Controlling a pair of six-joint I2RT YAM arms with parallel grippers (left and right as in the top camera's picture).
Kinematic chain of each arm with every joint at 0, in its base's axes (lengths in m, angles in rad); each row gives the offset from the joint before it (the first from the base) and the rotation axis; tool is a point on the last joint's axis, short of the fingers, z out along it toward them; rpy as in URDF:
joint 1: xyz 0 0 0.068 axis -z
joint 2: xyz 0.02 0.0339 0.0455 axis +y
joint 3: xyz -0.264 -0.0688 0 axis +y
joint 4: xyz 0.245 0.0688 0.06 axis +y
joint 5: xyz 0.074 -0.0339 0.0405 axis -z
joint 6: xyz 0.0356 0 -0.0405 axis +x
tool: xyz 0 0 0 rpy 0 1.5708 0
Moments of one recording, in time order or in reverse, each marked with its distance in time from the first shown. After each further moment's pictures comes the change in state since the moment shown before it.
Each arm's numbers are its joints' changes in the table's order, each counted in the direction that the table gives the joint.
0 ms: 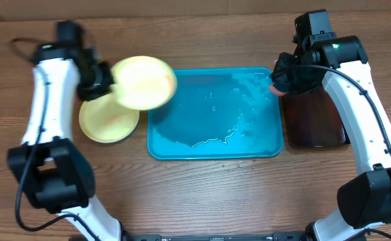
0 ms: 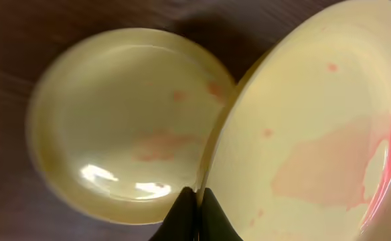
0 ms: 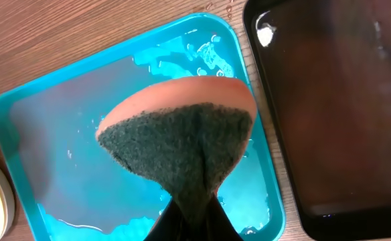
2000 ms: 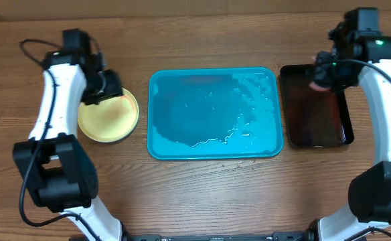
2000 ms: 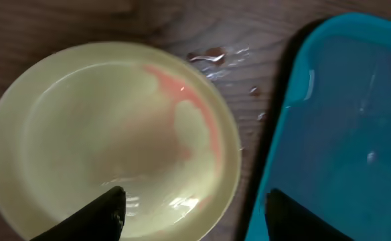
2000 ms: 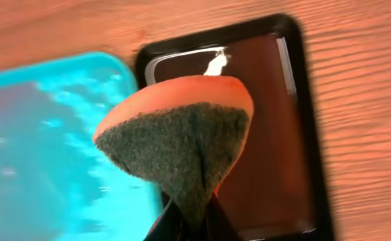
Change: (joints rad) left arm 0.091 0.000 0.108 -0.140 -0.075 0.163; right arm 0.264 0.023 0.015 -0.025 0.066 -0.440
